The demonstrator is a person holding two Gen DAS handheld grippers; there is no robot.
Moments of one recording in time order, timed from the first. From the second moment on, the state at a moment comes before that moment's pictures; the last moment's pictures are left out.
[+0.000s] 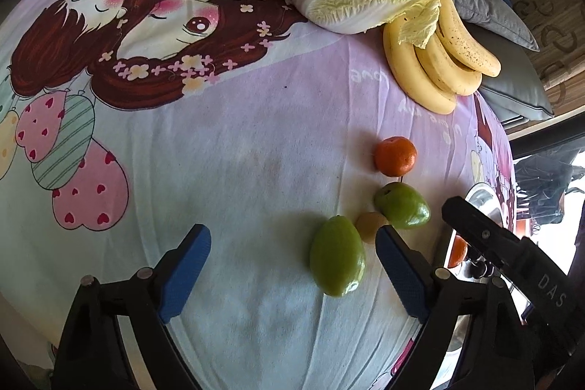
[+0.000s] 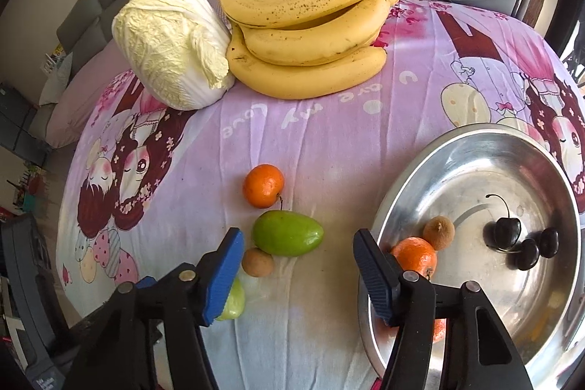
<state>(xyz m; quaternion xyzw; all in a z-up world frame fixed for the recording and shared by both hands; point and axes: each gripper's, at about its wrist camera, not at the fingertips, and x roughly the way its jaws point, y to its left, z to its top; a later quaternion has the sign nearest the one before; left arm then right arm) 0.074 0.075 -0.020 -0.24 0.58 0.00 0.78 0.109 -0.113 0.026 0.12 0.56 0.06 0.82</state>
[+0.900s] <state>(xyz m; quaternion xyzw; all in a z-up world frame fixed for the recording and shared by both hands) 0.076 0.045 -0.034 -0.22 0.61 -0.03 0.76 0.141 -0.086 -0.018 0.10 0.62 0.04 0.78</state>
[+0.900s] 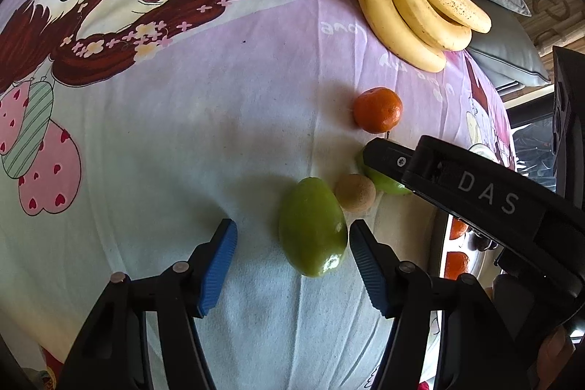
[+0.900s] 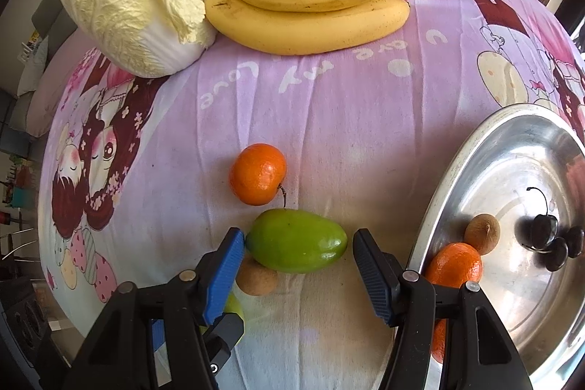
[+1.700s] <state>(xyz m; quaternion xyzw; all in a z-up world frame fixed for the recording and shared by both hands) 0.081 0.065 -0.030 -0.24 0.58 0.01 0.78 0.145 -0.081 -0.024 0.10 0.62 0.04 0.78</state>
